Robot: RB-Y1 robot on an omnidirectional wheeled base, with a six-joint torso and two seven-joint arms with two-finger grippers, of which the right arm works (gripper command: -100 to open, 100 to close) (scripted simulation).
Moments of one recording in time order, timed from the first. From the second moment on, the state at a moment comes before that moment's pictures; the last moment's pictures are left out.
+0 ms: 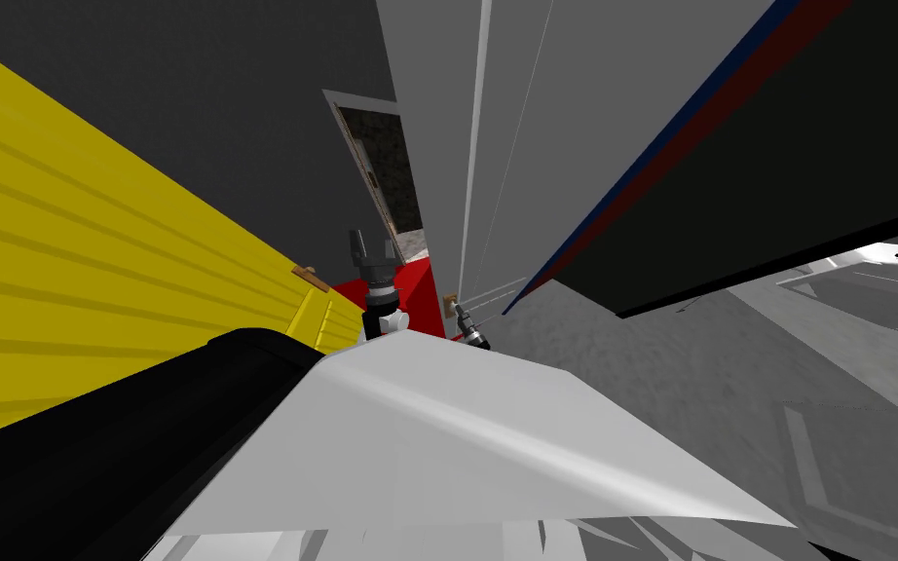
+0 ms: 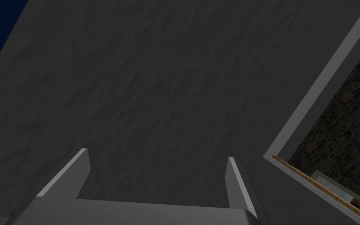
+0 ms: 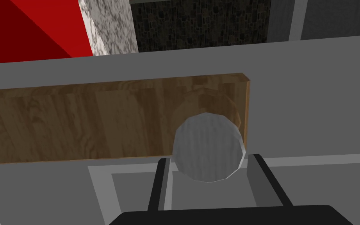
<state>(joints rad) 0.35 -0.15 0.63 -1.62 0.45 -0.35 -0.37</state>
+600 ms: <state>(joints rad) 0.35 -0.15 0.62 -1.60 0.45 -0.34 -0.36</state>
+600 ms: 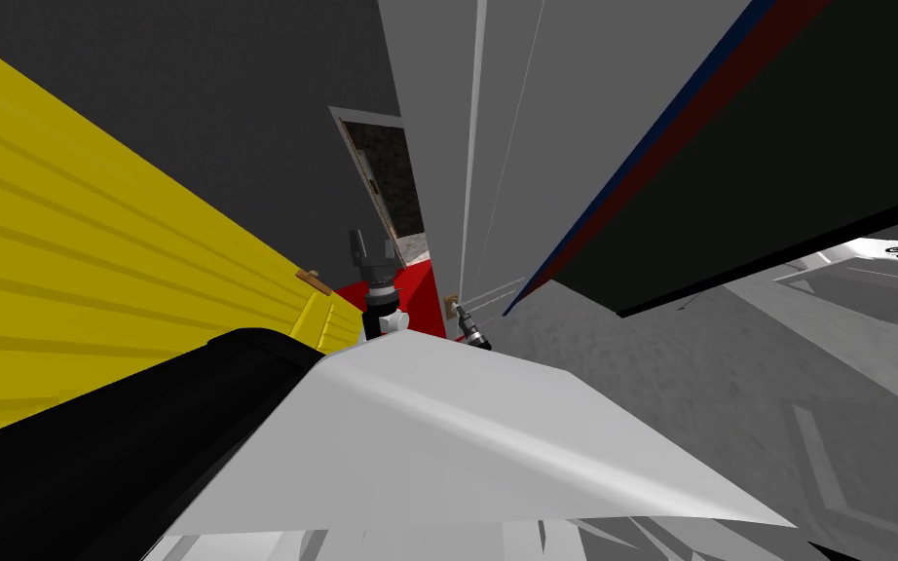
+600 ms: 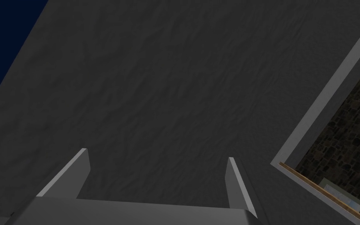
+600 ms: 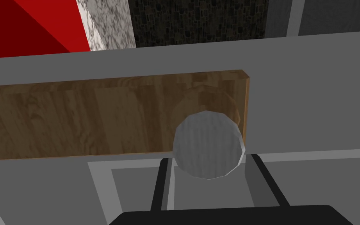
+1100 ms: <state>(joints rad) 0.32 -0.13 0.57 -1.59 0.43 -0.33 -0.35</state>
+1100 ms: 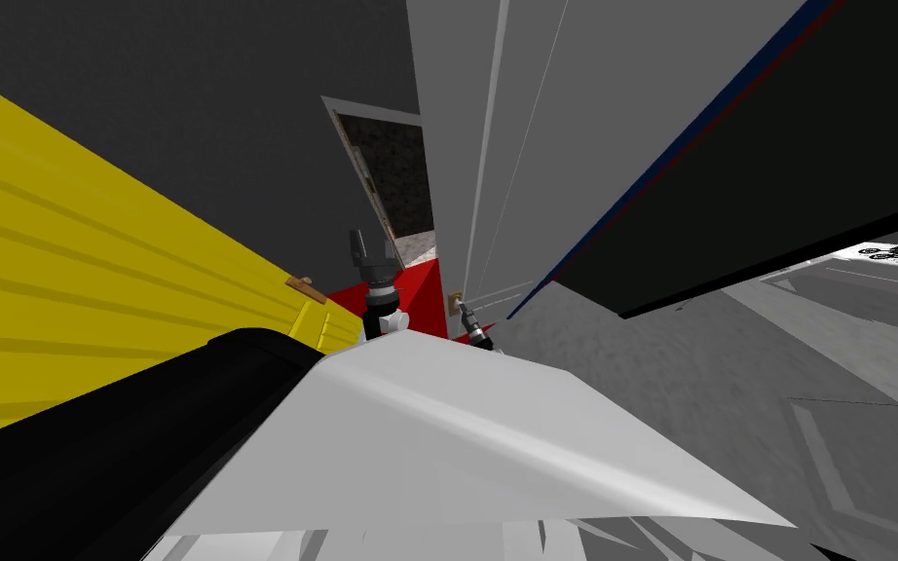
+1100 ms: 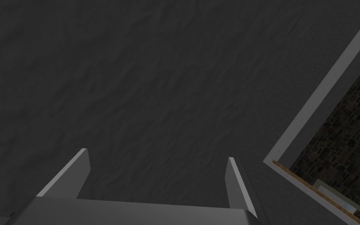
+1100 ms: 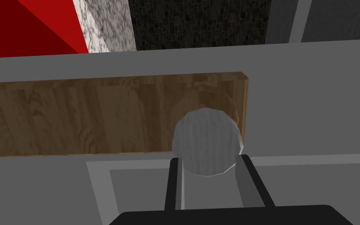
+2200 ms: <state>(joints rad) 0.35 -0.12 0.55 -1.61 0.43 -0.33 -0.35</state>
